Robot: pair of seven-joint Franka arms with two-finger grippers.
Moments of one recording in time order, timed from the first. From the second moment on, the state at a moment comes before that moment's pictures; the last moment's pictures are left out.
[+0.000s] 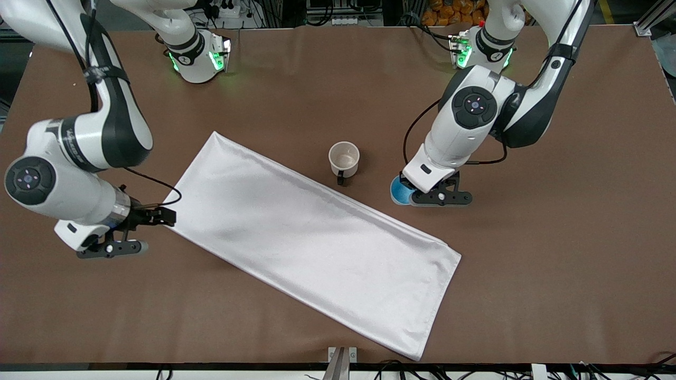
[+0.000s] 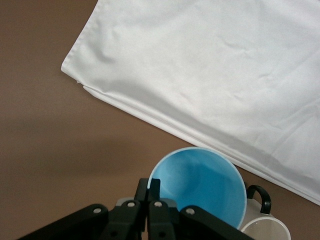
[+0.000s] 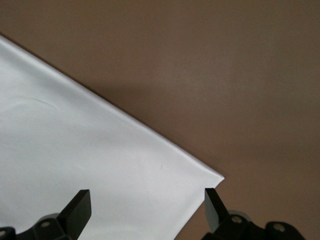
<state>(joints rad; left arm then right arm) -0.27 0.33 -0.30 -1.71 0.08 2.10 -0.56 -0.01 0.41 0.15 -1.52 -0.10 1.88 0.07</state>
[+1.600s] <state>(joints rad) -0.47 0.36 -0.31 -1.75 0.08 2.10 -0.80 0.02 -0.02 0.01 -1.59 0.03 1.64 -0.04</state>
